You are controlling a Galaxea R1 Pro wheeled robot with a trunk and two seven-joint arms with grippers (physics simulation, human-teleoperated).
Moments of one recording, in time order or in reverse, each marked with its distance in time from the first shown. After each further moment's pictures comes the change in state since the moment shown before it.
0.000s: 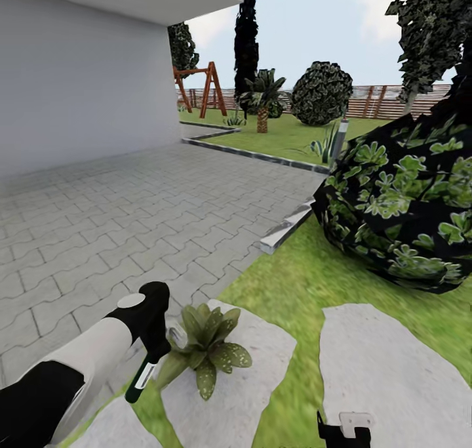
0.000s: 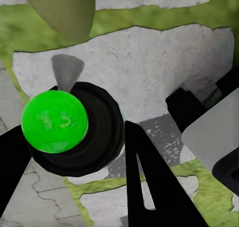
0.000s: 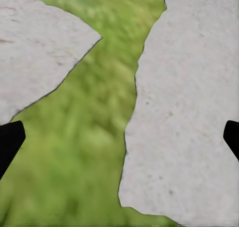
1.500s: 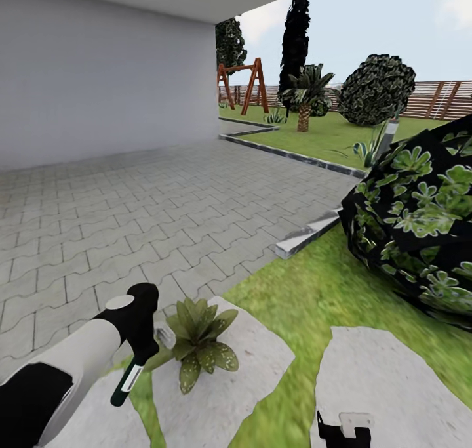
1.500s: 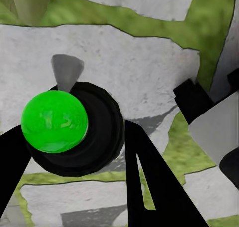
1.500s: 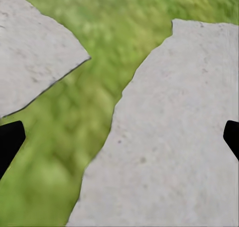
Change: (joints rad) left arm 0.007 0.056 0.000 -0.002 0.002 0.020 0.001; right arm 0.000 0.000 0.000 0.000 0.001 0.000 -0.002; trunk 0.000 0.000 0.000
